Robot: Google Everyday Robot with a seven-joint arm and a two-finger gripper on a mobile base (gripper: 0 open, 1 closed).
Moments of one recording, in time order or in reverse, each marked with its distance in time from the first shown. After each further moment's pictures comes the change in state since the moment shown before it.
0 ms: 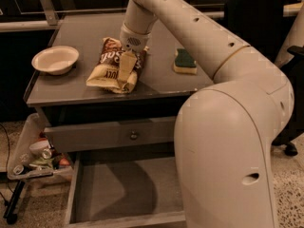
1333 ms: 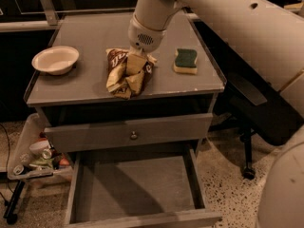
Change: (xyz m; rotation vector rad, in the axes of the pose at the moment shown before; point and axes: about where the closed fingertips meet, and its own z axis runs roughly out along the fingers) arm 0.010 0.084 -0.076 0.074 -0.013 0.057
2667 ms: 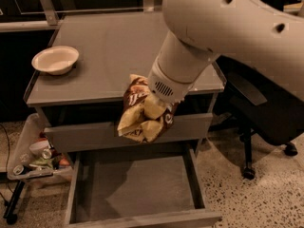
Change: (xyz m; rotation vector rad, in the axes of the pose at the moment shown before) arm 0.066 0.134 -0.022 0.070 0.053 0.356
